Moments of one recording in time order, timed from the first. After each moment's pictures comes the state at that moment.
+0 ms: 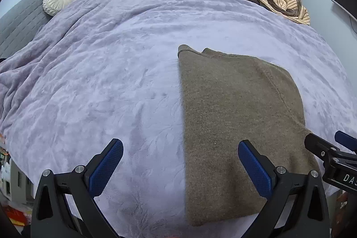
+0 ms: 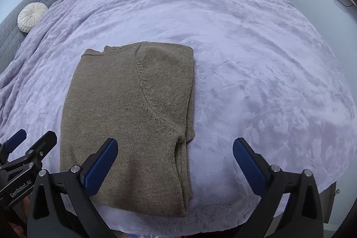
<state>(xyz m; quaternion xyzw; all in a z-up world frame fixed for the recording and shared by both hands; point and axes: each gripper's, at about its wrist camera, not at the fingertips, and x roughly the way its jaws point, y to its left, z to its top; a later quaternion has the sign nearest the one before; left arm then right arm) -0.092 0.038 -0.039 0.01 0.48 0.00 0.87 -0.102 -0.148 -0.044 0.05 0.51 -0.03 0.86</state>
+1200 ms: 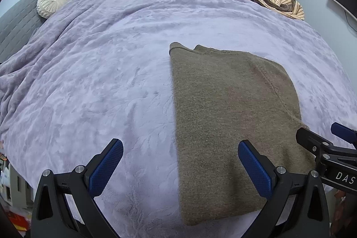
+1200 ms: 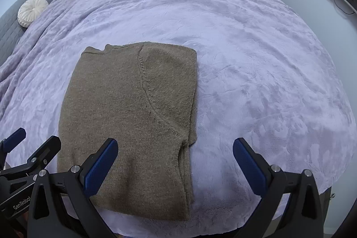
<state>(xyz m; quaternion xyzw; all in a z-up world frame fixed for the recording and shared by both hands) -0.095 0.029 -0.040 0.02 0.49 -0.02 0.87 -0.099 -0.143 -0.042 0.03 0.51 -0.03 0.86</state>
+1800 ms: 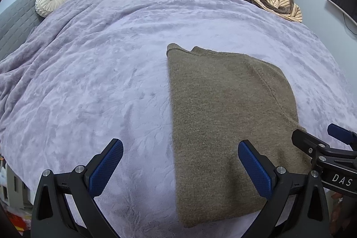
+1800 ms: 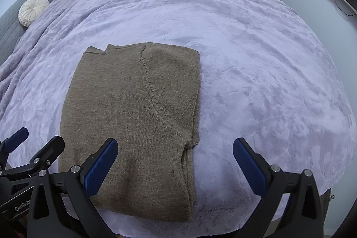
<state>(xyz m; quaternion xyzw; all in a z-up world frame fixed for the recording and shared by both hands) -0.094 0.030 -0.041 0.01 0.48 -0.03 0.87 -0.098 -0.140 -0.042 0.03 0.51 -0.03 0.86</state>
